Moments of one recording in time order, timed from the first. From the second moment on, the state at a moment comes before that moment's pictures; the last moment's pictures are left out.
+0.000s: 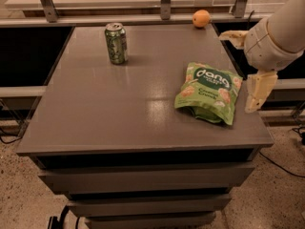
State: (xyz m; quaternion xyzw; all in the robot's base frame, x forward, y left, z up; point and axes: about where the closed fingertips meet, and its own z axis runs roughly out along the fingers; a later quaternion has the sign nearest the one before) arm 0.532 -0.205 0.921 -0.77 0.59 -0.09 0.23
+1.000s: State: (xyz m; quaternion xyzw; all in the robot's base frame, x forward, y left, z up) arm 0.527 -0.188 0.903 -0.83 0.49 -0.15 0.22
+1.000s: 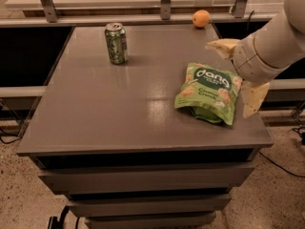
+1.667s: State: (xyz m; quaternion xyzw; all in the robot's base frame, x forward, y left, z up) arm 0.532 -0.170 0.870 -0.89 0.40 -0.16 0.17
